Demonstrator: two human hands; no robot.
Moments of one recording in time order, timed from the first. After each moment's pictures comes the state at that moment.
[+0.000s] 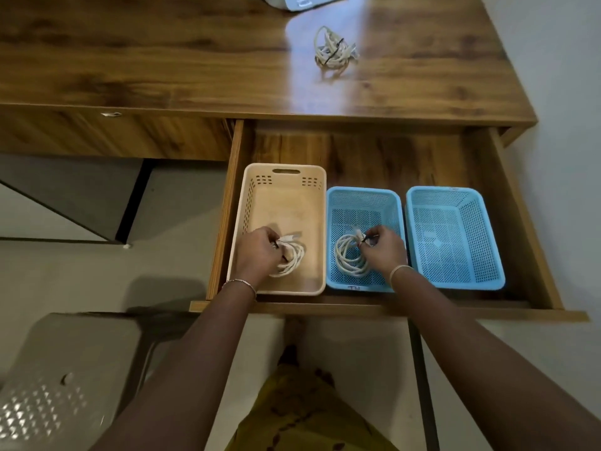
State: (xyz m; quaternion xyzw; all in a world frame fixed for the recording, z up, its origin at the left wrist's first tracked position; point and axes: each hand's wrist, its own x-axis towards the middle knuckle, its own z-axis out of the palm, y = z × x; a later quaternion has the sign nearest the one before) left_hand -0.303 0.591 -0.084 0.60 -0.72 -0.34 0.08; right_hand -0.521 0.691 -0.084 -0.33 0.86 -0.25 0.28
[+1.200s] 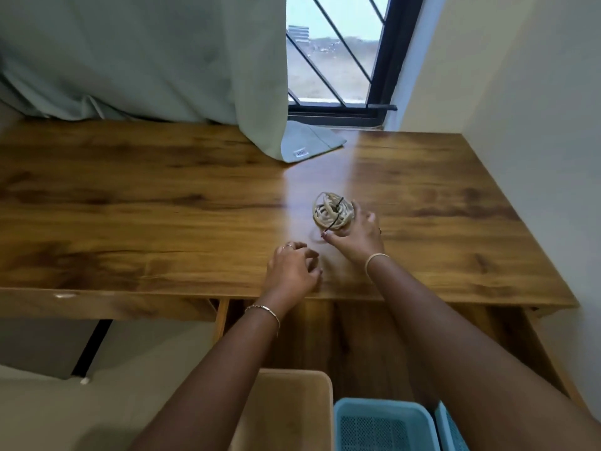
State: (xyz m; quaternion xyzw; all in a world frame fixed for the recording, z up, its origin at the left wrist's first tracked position) left_hand -0.483 0.329 -0.003 0.50 -0.82 -0.24 0.12; right_hand -0.639 0.345 0.011 -0.42 0.84 -0.29 0.18
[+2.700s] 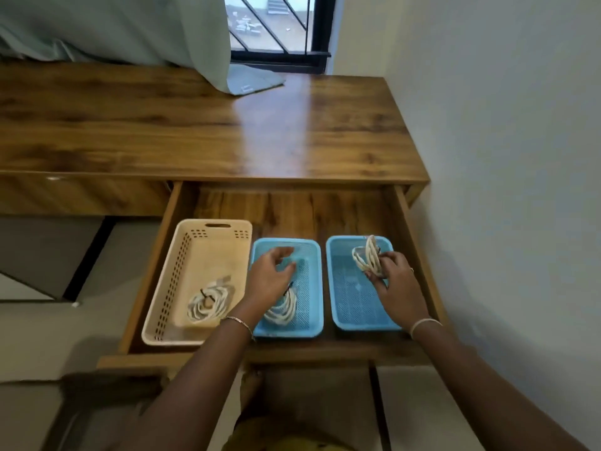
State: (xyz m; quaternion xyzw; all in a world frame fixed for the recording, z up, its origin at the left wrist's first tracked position) left_hand -0.454 0.652 -0.019 0.51 -0.69 -0.45 0.22; right_hand -0.662 0.788 -0.028 -0.50 0.81 -0.28 0.09
